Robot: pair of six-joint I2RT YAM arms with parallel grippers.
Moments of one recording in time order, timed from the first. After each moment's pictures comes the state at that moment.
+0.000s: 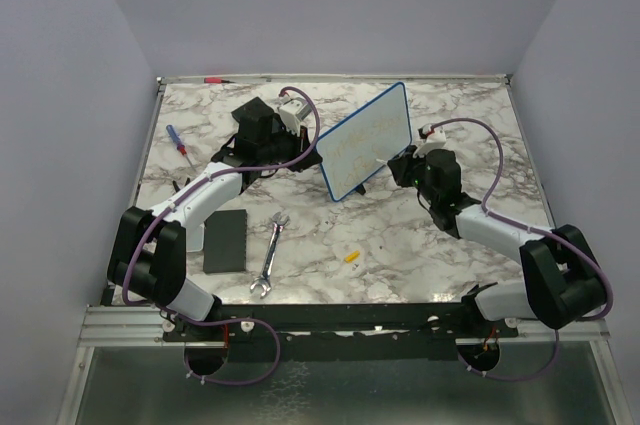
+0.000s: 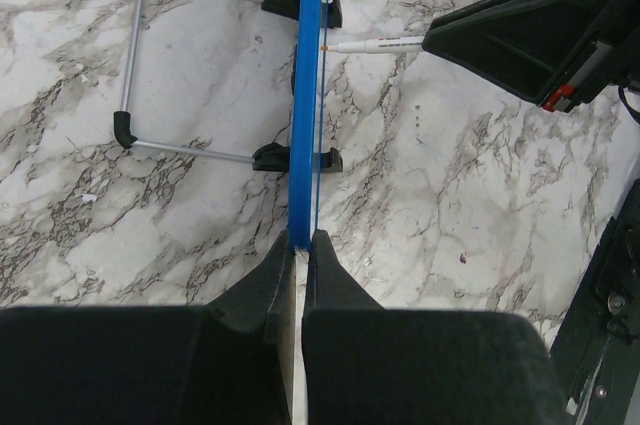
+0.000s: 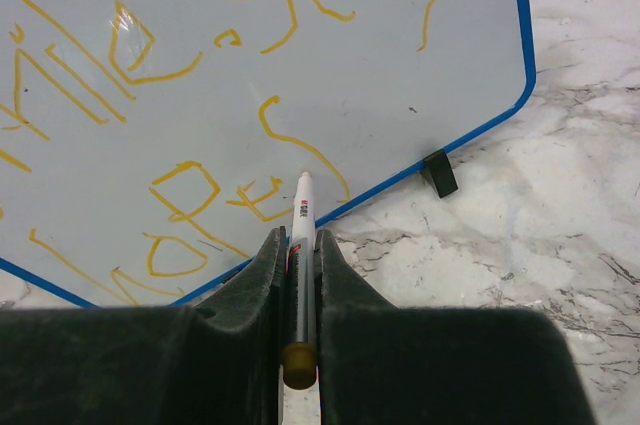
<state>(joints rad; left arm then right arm) -0.41 1.51 1.04 -0.02 0.57 -0.16 0.41 1.35 0.57 0.49 0.06 0.30</state>
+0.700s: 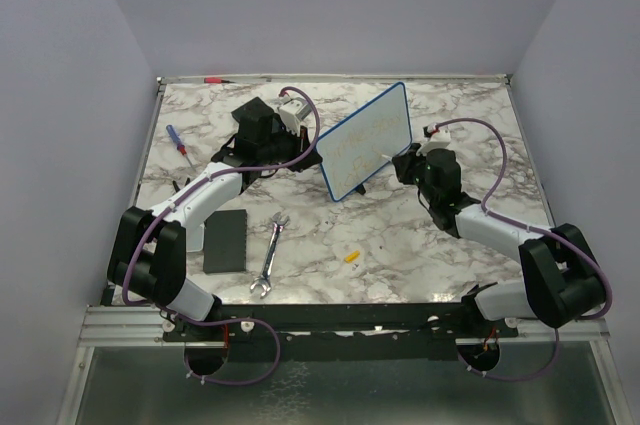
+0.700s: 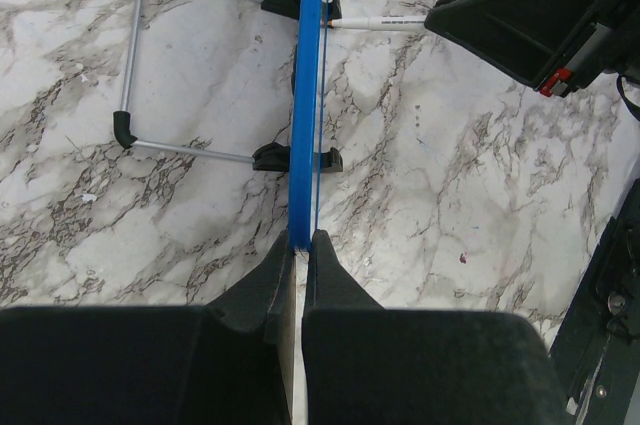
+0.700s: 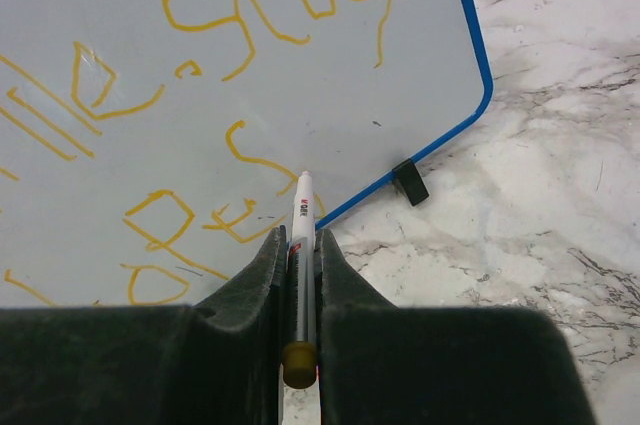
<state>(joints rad) -0.41 1.51 1.04 -0.02 0.57 -0.16 0.41 1.36 0.57 0.51 0.14 0.33</state>
